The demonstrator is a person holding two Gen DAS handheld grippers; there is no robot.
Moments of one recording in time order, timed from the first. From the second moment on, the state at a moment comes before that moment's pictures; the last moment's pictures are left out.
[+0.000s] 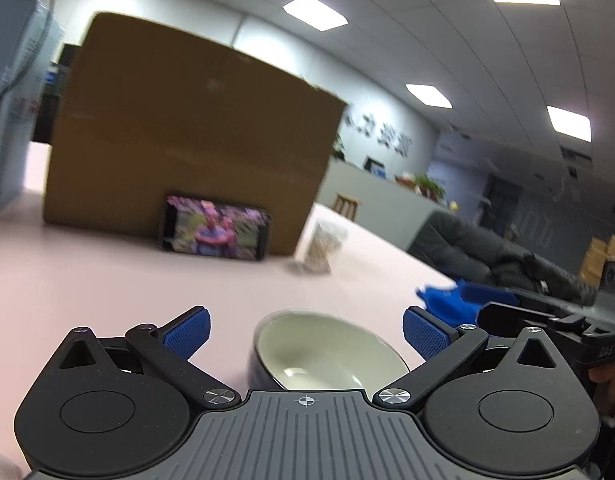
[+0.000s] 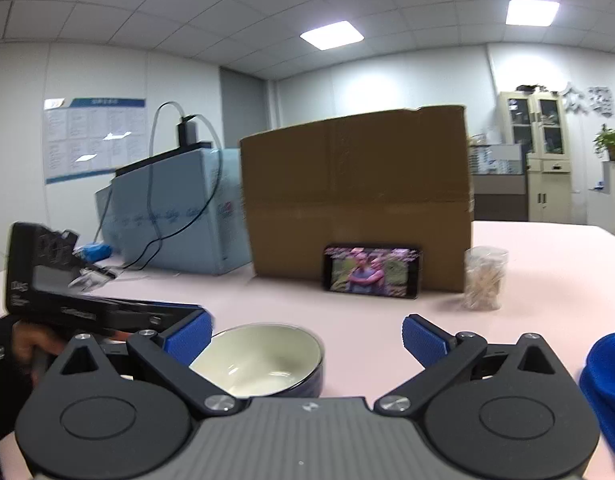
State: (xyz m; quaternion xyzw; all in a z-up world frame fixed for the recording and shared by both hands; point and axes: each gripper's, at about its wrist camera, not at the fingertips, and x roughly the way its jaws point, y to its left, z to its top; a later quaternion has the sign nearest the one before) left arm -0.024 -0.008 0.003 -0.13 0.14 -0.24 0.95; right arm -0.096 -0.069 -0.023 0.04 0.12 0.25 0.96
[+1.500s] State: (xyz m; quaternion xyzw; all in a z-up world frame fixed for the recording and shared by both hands) left arm -0.018 0.006 0.002 -0.03 0.05 0.06 1.00; right arm -0.032 -0.105 -0.055 -0.01 0.05 0.04 1.00
